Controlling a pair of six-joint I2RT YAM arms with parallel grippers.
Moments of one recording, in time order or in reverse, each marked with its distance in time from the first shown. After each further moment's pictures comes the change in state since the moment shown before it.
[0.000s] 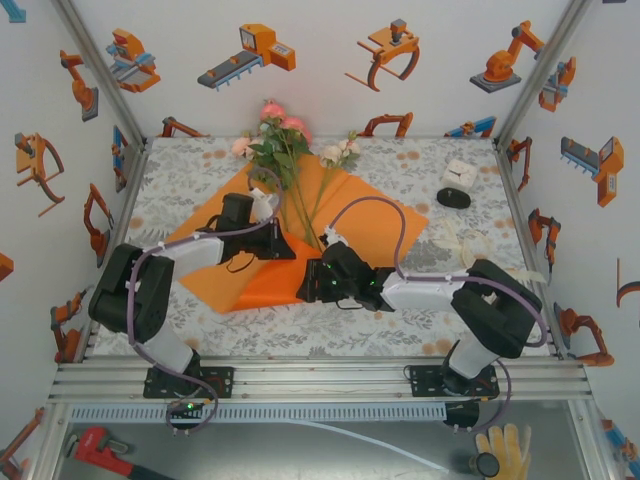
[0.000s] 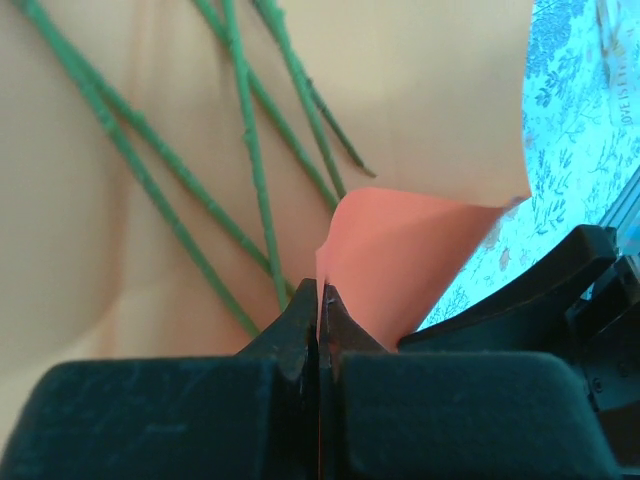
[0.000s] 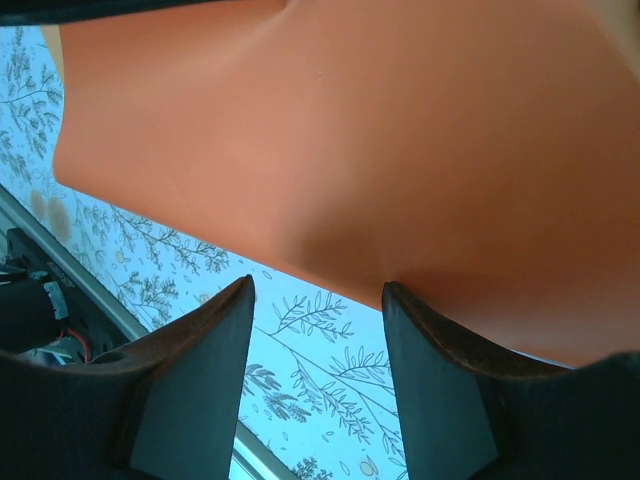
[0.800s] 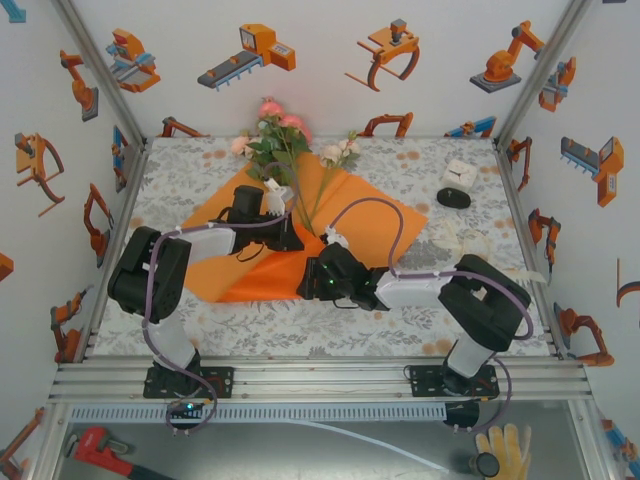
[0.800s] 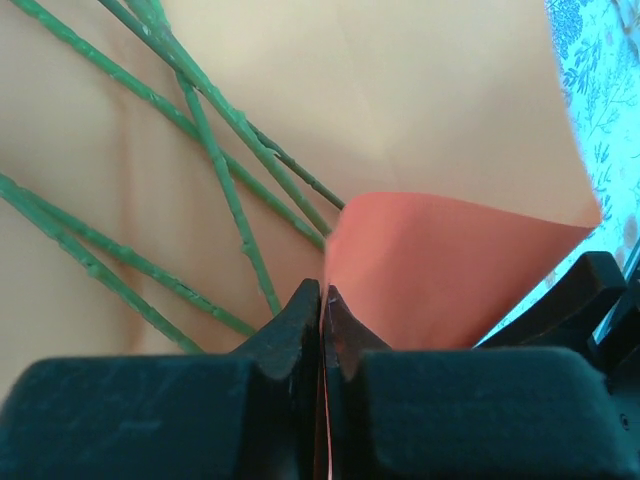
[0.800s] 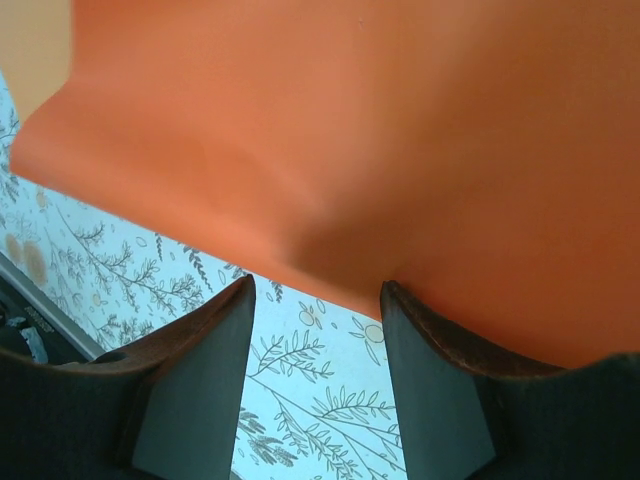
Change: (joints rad) left arm -0.014 0.141 0.097 0.089 0.022 0.141; right arm 0.000 0.070 0.013 0.040 0.066 0.041
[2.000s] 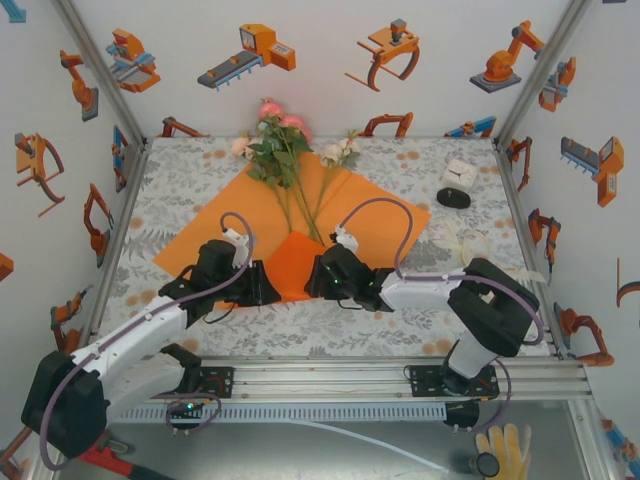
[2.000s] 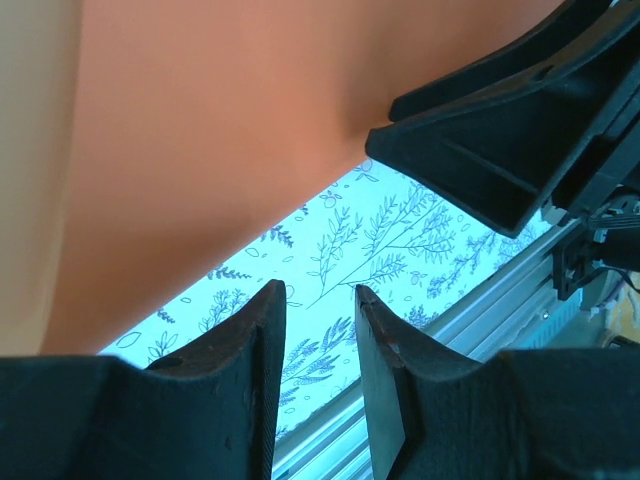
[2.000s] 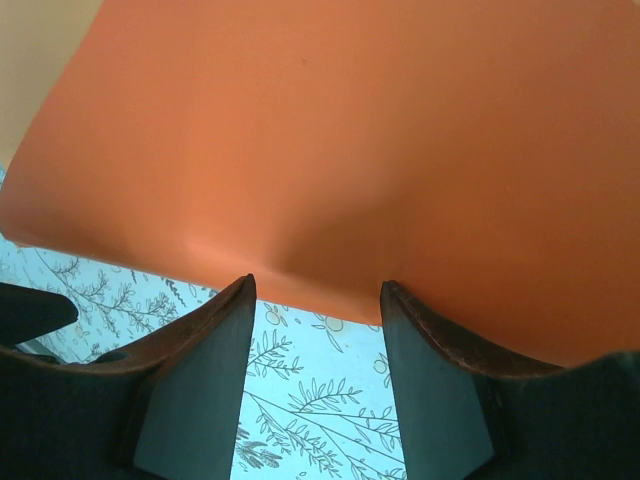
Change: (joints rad) left arm -0.111 -0.801 -0.476 -0.345 -0.274 -0.321; right arm 0.001 -0.058 -0.017 -0.082 0.105 0.050
